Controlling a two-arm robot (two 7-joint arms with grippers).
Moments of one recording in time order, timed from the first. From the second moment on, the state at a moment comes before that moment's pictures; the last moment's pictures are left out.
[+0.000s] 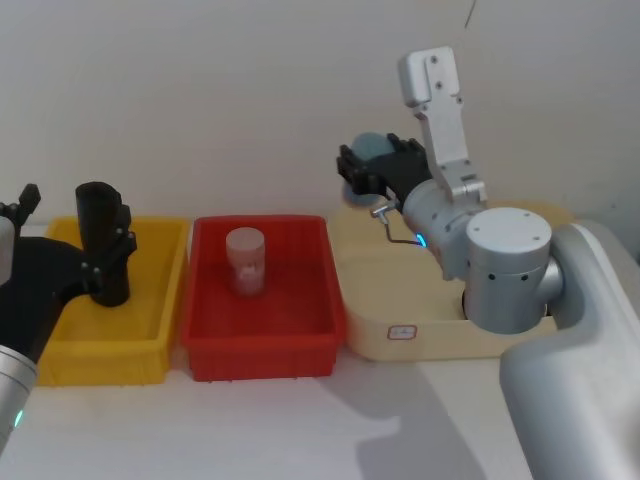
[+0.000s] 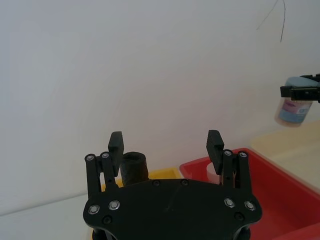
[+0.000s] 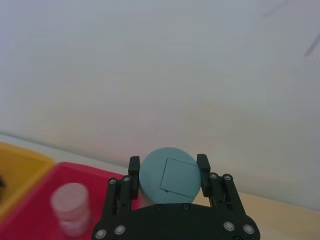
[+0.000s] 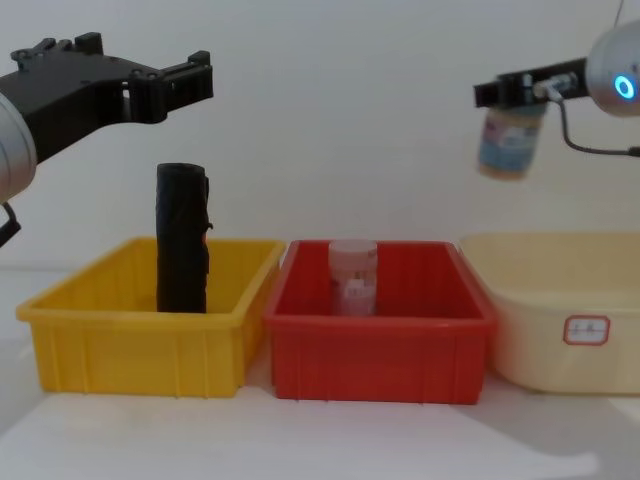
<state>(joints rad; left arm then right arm) -0.11 0.29 0.28 -1.86 -0.14 -0.02 0.03 0.53 -0.01 -0.15 -1.48 -0.11 0.49 0.13</state>
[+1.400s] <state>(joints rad) -0.11 0.29 0.28 -1.86 -0.14 -0.02 0.03 0.40 0.06 -0.14 -1.49 -0.18 0.45 0.16</state>
